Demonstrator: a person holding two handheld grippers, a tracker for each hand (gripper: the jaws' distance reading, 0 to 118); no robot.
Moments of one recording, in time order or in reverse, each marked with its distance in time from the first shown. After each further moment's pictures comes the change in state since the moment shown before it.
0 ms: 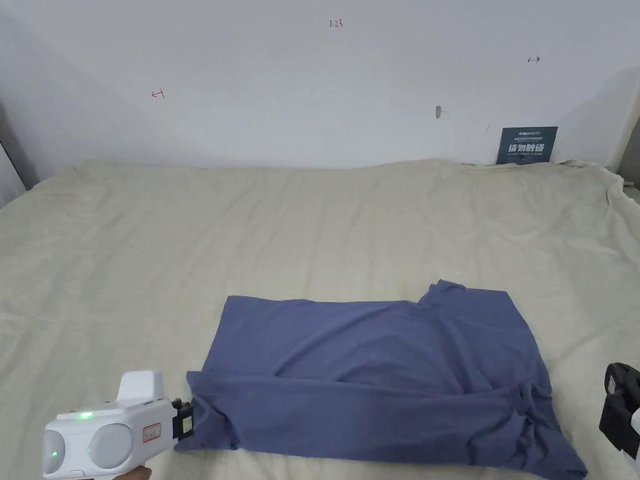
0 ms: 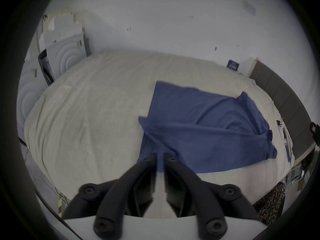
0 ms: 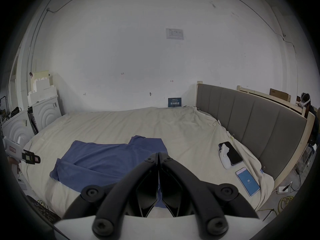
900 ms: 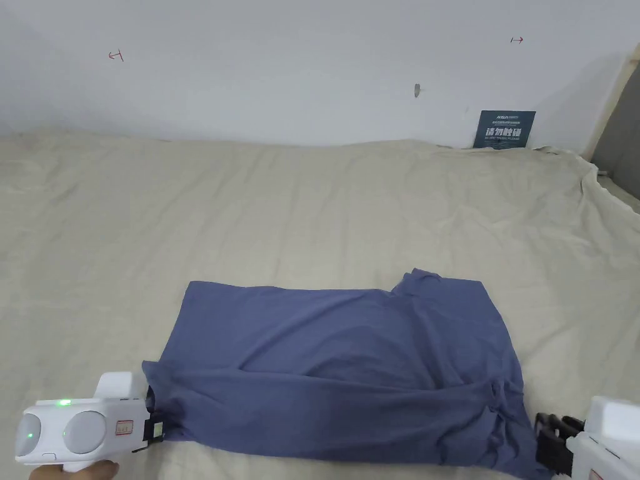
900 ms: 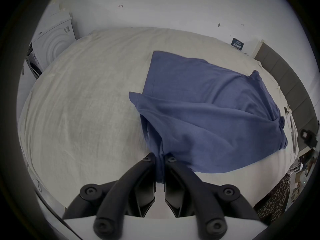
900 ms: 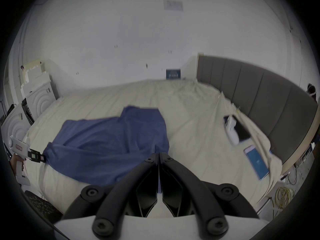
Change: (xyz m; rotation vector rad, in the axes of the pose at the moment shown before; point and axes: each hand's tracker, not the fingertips) left arm -0.004 0.005 -0.063 -0.132 -0.021 -0.061; right arm 0.017 -0.066 -0.097 -0.414 0.007 -0.059
